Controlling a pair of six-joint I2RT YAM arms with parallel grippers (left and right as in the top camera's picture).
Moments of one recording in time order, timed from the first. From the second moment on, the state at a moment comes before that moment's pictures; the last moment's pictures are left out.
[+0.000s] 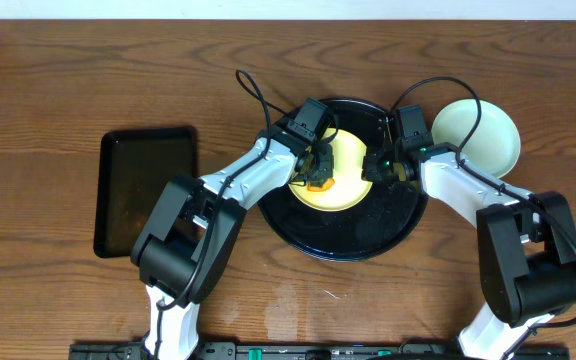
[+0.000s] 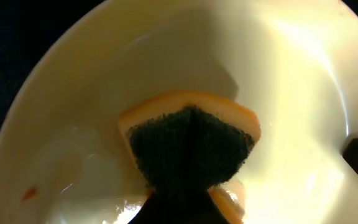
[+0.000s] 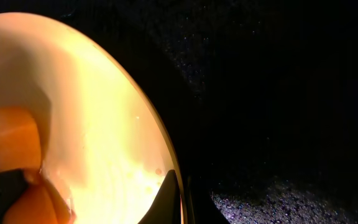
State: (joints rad) left arm -0.56 2.04 1.33 -0.48 0.10 -0.56; right arm 0.29 1.87 1.03 -0.32 -0.17 0.44
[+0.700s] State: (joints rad) left arm -0.60 2.04 1.34 -0.53 -0.42 -0.40; right arm 0.29 1.87 1.03 -0.32 -0.22 0.45
